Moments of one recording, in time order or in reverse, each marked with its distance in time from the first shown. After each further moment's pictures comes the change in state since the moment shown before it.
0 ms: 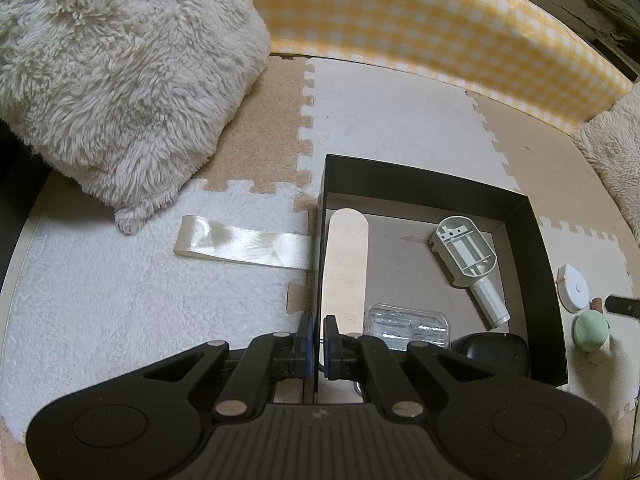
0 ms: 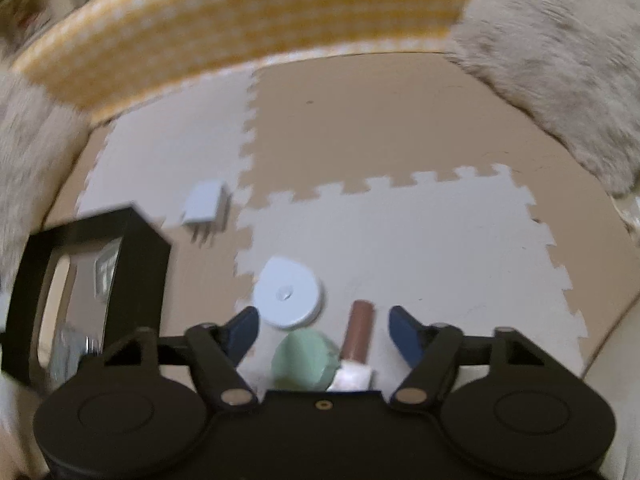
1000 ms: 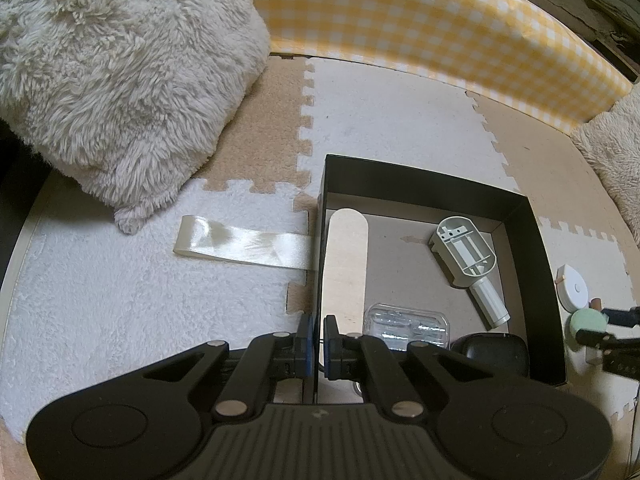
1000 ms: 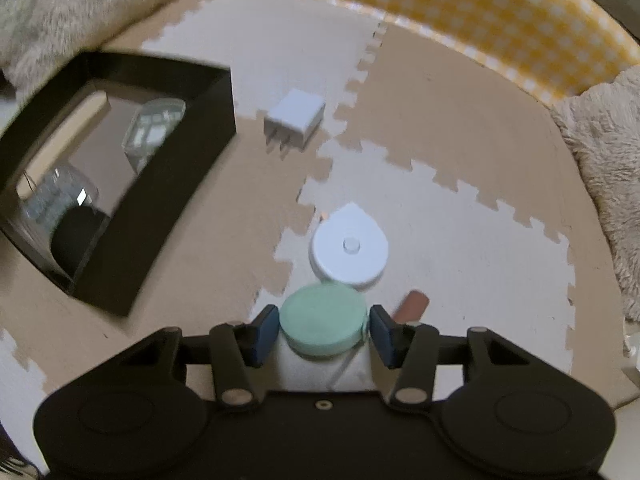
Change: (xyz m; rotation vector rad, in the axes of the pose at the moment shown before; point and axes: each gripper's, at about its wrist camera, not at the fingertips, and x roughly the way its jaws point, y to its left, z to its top) left arm 0.000 0.000 0.000 0.000 0.000 0.000; right arm 0.018 0.053 -0.014 -0.447 0.094 -0.033
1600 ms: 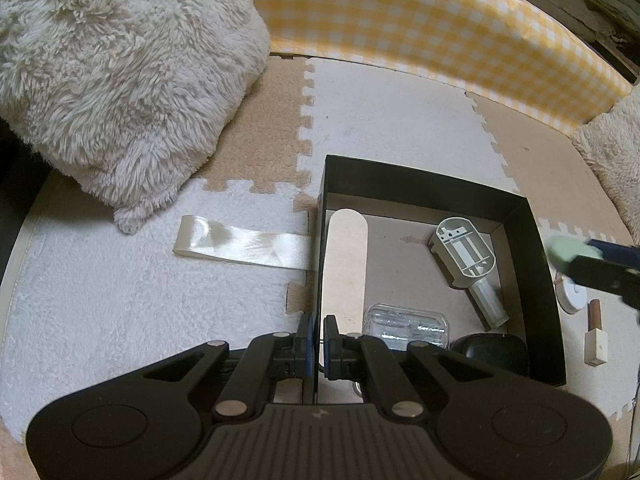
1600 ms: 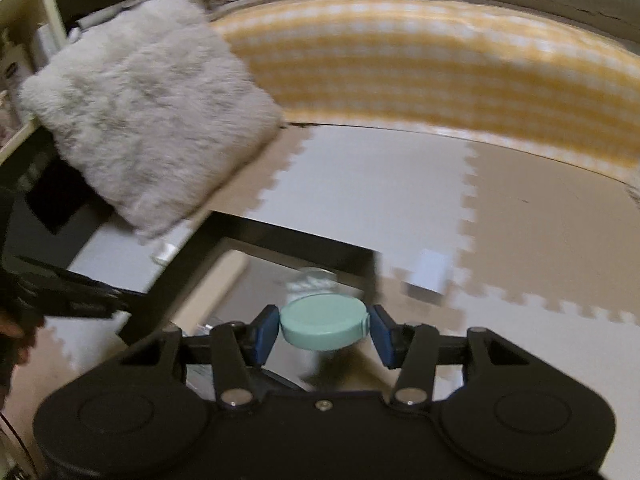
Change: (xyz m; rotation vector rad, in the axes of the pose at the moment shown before) left arm 0.000 0.000 0.000 -0.002 0.000 -0.003; right arm -0.051 0.040 0.054 0.072 -0.305 0.341
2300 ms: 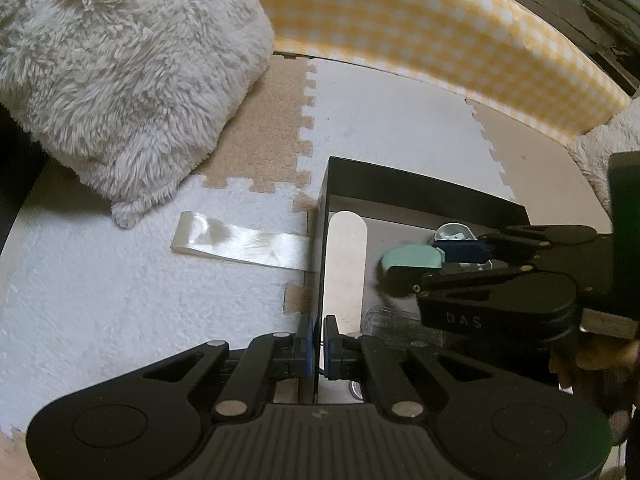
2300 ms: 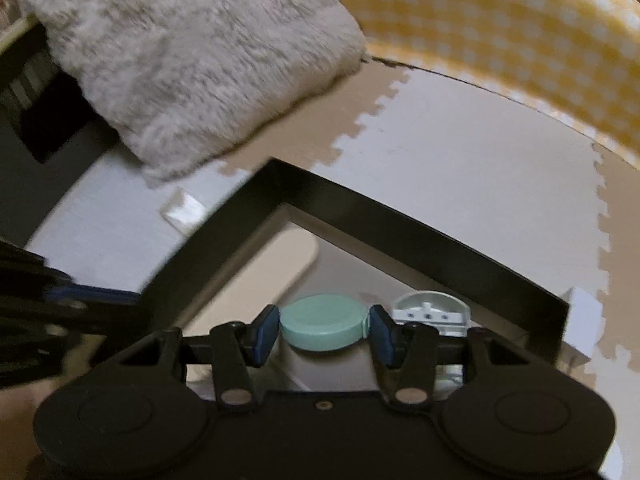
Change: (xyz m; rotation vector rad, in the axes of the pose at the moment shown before) left arm -0.003 0.004 -0.001 -0.034 -0.004 -0.032; right arm 0.127 0.066 0.014 -0.170 0.175 0.023
